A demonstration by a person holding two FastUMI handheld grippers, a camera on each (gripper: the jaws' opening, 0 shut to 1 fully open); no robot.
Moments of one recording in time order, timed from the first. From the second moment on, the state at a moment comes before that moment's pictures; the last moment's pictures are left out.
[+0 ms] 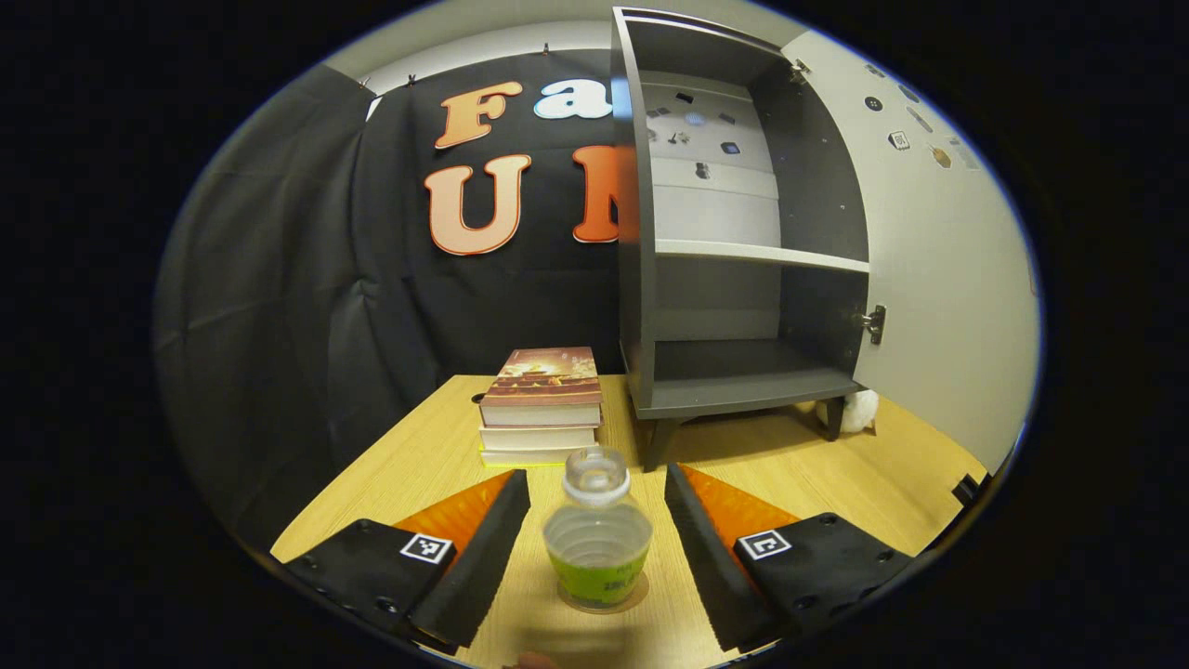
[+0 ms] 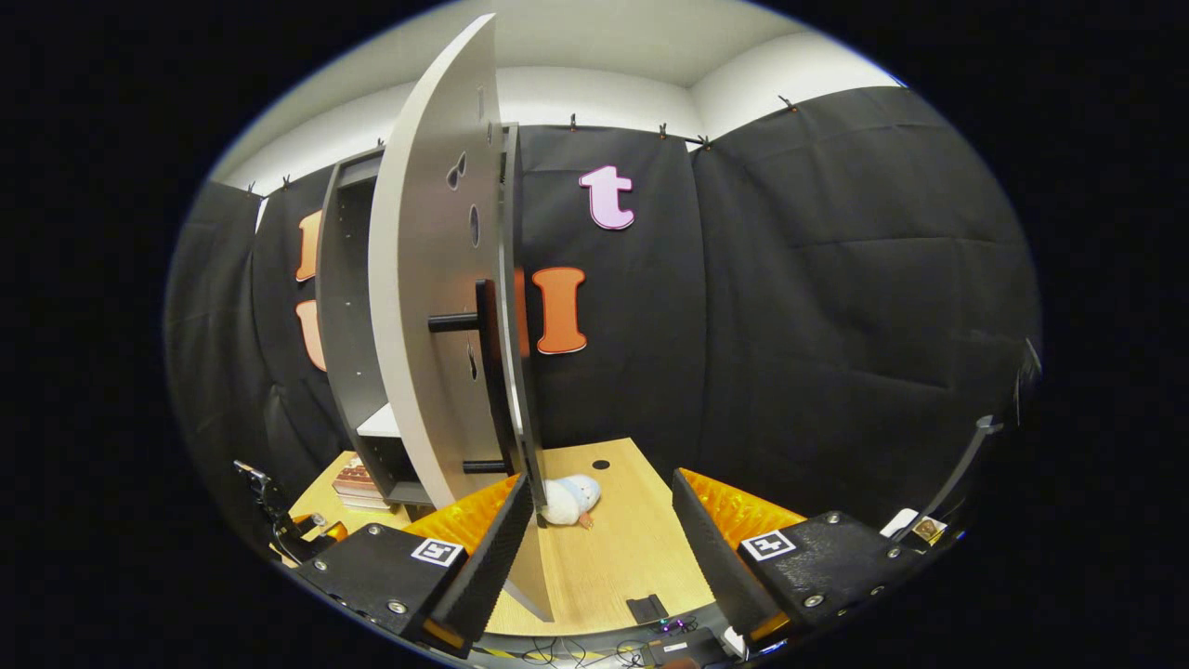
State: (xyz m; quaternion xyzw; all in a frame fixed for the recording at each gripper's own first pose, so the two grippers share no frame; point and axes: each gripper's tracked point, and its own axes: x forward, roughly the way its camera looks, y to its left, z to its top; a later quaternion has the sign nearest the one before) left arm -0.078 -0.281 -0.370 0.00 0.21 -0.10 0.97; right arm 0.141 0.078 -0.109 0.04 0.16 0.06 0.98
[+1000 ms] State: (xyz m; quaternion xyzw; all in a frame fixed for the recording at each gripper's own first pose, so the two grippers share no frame) left arm -0.078 -0.175 -0.090 0.01 0.12 -0.06 0.99; right arm 0.144 0.090 -0.107 0.00 0.15 0.08 0.99
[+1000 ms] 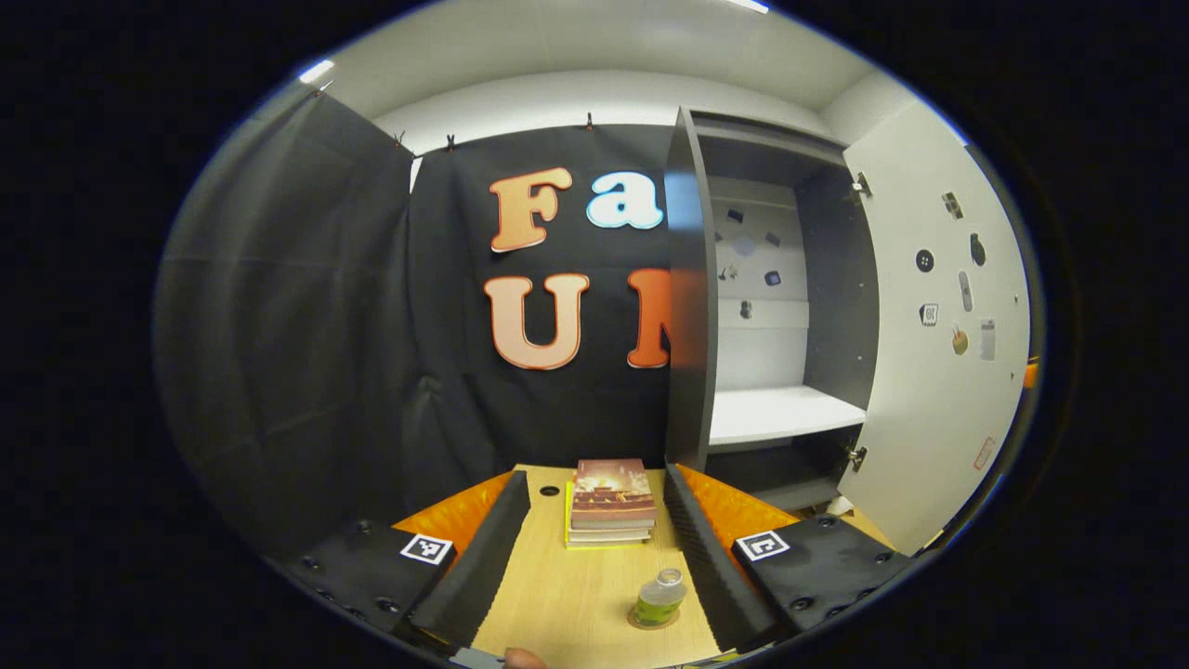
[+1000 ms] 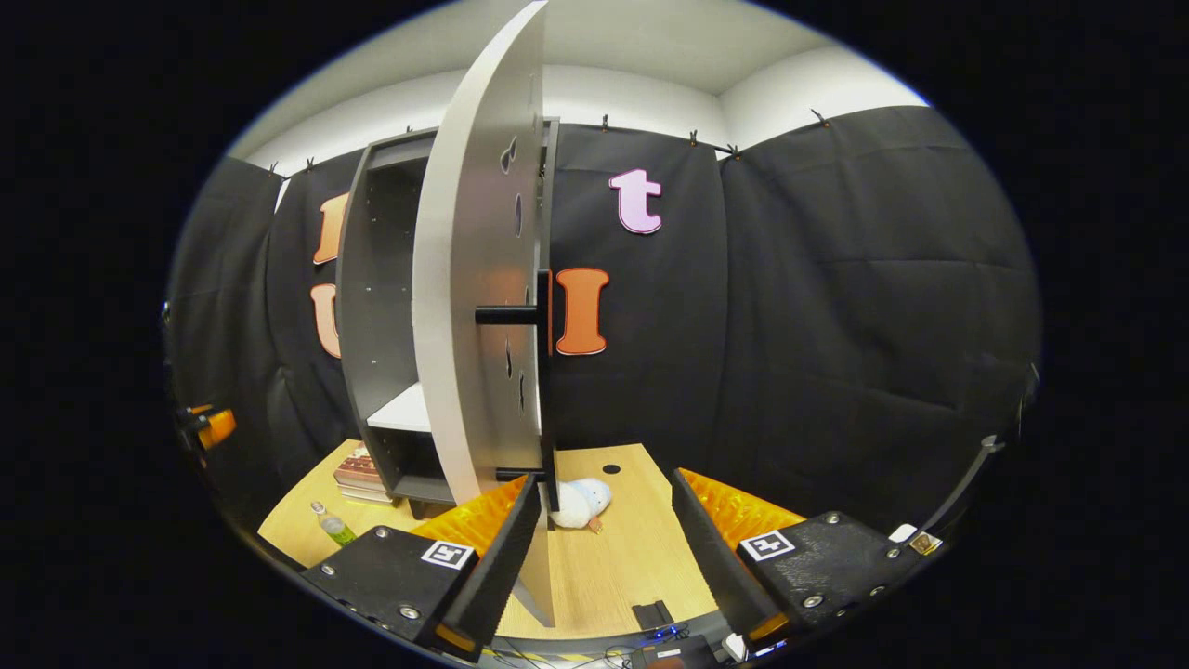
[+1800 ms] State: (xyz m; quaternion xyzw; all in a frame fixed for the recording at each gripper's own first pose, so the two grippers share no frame) left arm -0.061 -0.107 -0.018 -0.03 0.12 -0.08 0.99; right arm 0.139 0.165 -0.104 0.03 0.14 0.19 0.97
